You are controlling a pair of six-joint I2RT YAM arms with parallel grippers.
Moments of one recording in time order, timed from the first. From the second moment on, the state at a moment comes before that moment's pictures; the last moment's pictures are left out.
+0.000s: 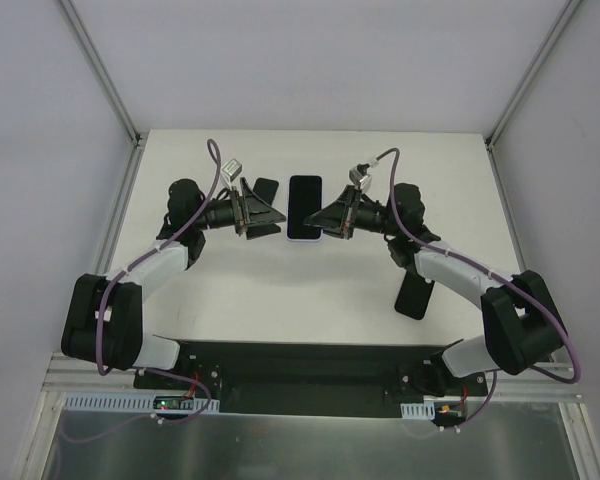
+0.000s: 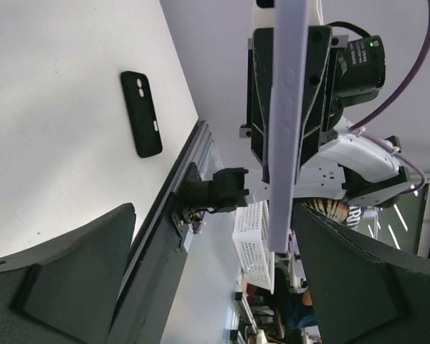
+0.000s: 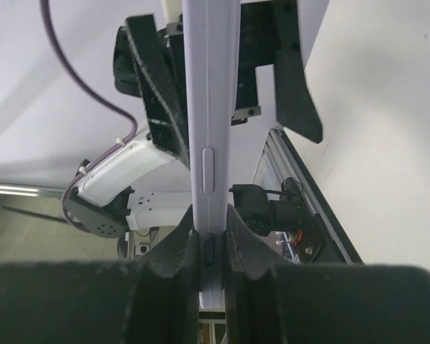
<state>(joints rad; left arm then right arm) -0.21 1.36 0.71 0.53 1.11 -1.17 0.52 1.43 0.80 0.60 -0.82 1.33</state>
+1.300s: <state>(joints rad) -0.28 1.51 0.80 0.86 1.10 -1.50 0.59 1.13 0.92 -0.22 -0.43 0.85</state>
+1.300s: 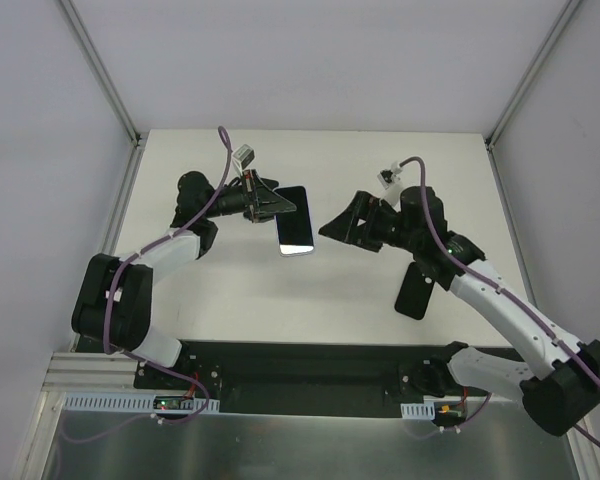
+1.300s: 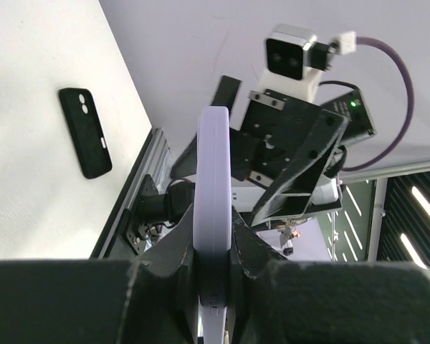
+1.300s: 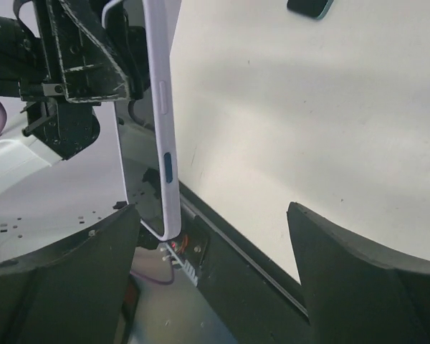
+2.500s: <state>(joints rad) -0.28 1.43 0.83 0.61 1.04 -1.36 0.77 1.10 1.01 -0.47 -0.11 0.74</state>
